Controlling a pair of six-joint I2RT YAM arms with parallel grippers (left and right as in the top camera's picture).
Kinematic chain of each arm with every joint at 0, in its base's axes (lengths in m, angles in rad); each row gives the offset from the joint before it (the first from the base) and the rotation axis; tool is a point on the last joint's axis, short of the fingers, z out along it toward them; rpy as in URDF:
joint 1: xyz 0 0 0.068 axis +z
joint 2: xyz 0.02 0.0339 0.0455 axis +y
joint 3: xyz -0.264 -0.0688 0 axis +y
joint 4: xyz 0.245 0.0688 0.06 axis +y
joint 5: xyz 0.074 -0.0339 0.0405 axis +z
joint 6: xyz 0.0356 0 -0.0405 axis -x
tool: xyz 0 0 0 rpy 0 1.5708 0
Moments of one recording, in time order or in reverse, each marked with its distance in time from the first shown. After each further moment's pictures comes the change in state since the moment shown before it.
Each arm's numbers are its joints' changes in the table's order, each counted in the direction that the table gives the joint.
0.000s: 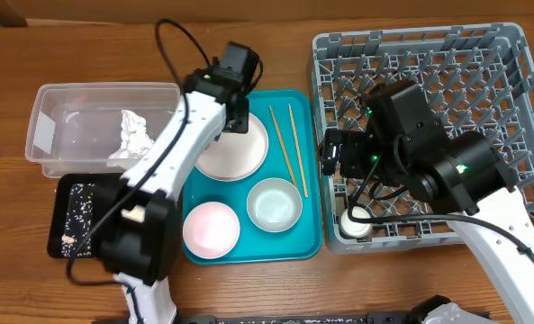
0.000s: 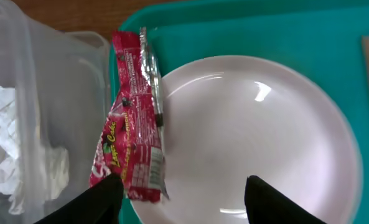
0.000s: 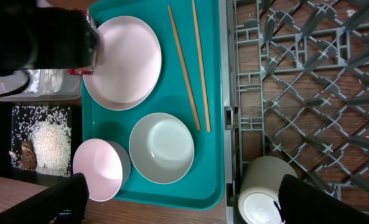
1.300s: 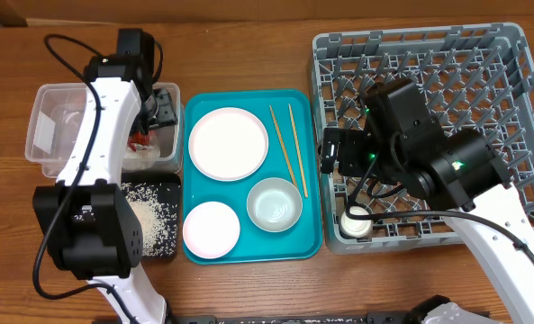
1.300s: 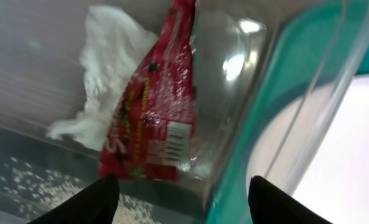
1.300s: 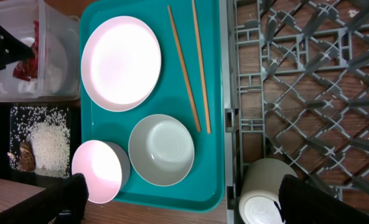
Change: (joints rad) left arm 0.372 -0.039 -0.056 0.181 -0.196 -0.026; right arm 0.000 0.013 0.001 -0.009 0.000 0.000
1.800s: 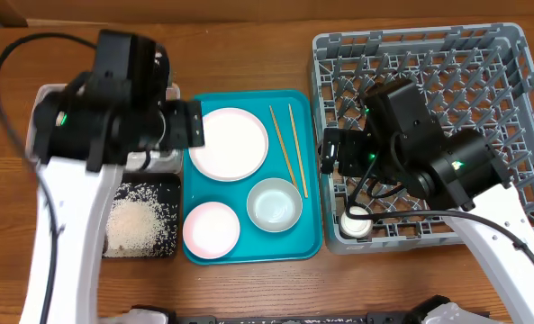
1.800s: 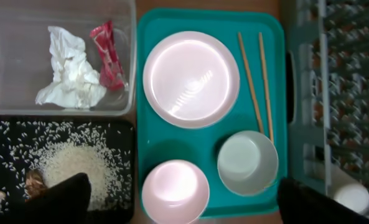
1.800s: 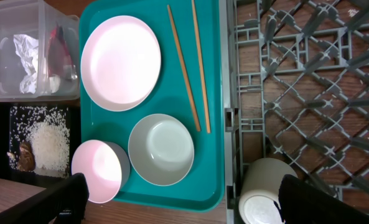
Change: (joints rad) left arm -0.199 -0.468 -0.164 0.328 -0.167 -0.030; right arm 0.000 0.000 0.000 0.000 0.000 0.000
